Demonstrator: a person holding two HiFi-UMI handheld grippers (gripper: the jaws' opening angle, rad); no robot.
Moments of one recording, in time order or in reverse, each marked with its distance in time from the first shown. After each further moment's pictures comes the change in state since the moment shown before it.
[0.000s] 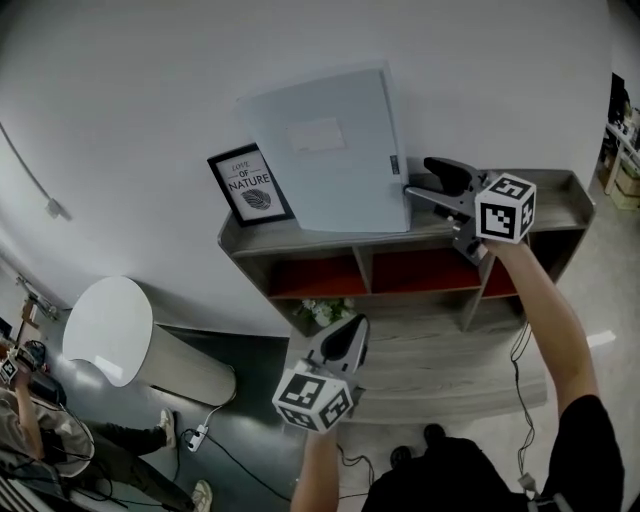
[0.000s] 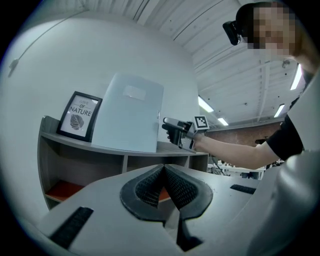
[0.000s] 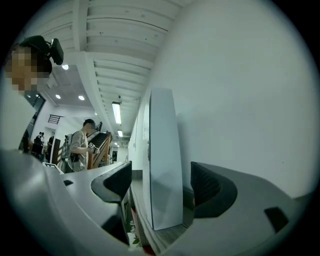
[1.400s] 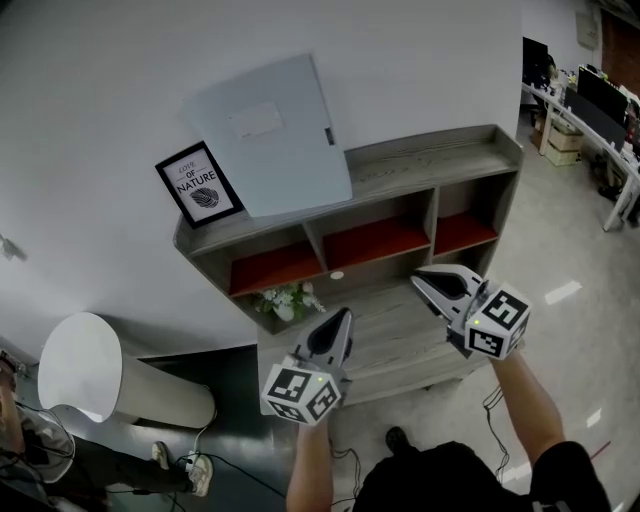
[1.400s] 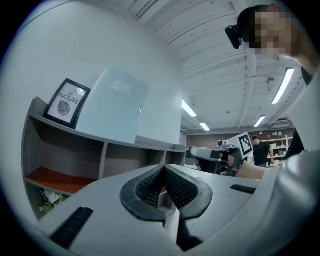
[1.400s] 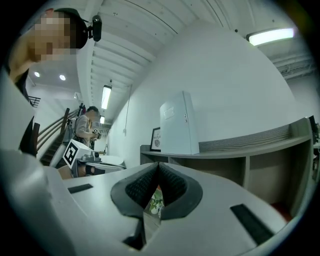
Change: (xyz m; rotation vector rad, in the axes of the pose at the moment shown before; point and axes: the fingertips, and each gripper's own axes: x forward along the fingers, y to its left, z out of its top) left arm -0.034 -0.047 -0.034 -0.030 -0.017 -0.218; right arm -0.146 0.192 -0.108 -0.041 0.120 -0.296
